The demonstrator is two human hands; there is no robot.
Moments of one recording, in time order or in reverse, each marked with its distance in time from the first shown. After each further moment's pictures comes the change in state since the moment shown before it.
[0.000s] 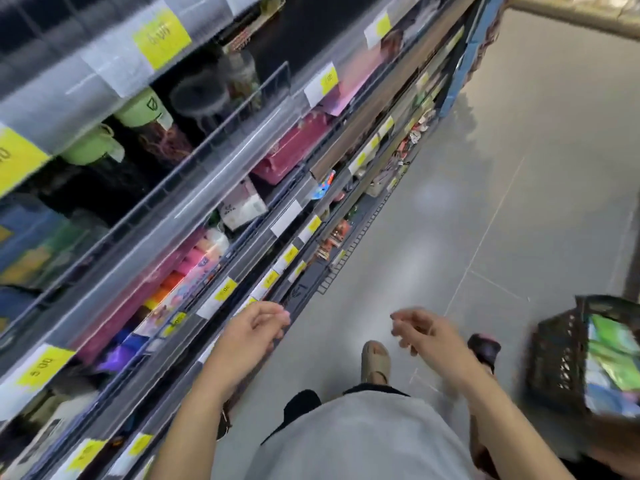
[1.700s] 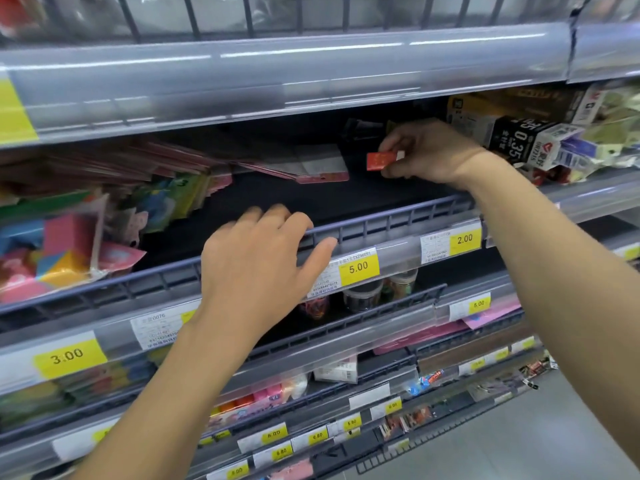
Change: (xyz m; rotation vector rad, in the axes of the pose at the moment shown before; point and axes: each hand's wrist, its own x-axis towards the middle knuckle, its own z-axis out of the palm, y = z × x) left_hand -0.010 0.293 -0.123 1.209 1.245 0.610; right_hand 0.173 -0.589 0.090 -0.706 -0.277 -1.088
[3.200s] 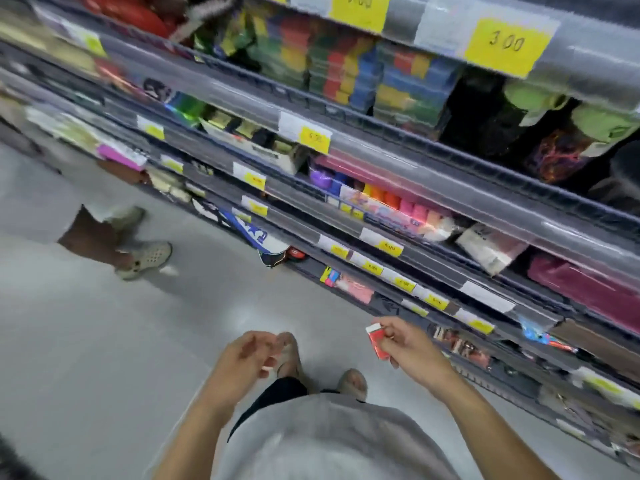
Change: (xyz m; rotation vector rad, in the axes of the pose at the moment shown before) left_hand -0.476 0.108 0.000 -0.990 -0.217 -2.009; right_hand -0.337 0.072 0.330 0.421 -1.128 0.264
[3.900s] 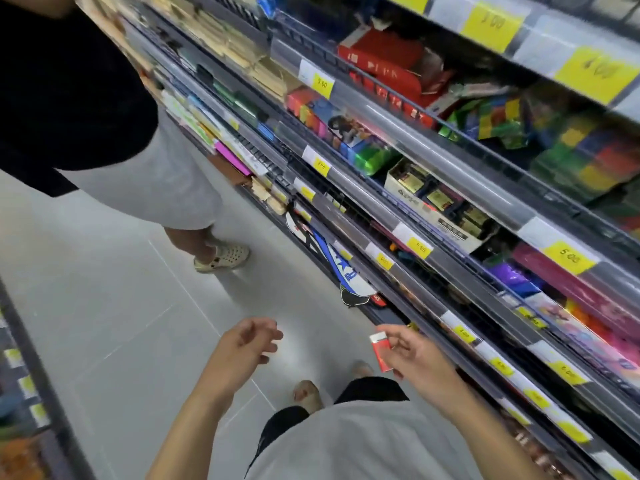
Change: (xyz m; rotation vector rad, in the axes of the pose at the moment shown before) left_hand 0.085 0.029 -0.281 -0.203 0.219 0.038; right_hand 0.121 -0.188 0.229 -0.064 -0.158 -0.118
